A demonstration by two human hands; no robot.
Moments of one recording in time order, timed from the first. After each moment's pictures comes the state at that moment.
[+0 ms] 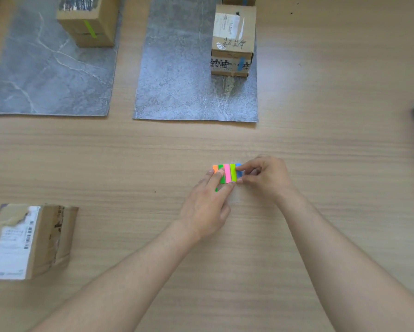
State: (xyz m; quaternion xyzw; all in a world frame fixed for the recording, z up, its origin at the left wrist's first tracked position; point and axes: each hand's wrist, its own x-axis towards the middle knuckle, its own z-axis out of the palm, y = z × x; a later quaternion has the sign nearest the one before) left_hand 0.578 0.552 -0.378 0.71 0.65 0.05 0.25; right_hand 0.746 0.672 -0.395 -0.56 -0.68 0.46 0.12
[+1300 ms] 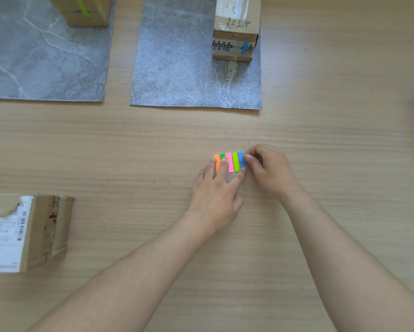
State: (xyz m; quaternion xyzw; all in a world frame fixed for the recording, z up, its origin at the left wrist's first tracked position) left_hand 0.599 0.553 -0.394 0.71 0.68 0.00 0.15; right_hand 0.747 0.664 -0.404 -0.53 -0.77 0.34 0.12
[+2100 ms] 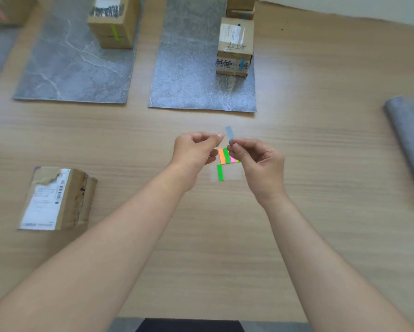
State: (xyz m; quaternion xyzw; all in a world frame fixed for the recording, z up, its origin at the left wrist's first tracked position) left_hand 0.554 0.550 -0.280 0.20 0.67 0.47 0.54; right_hand 0.706 0.567 -0.310 -0.47 -0.49 0.57 0.46
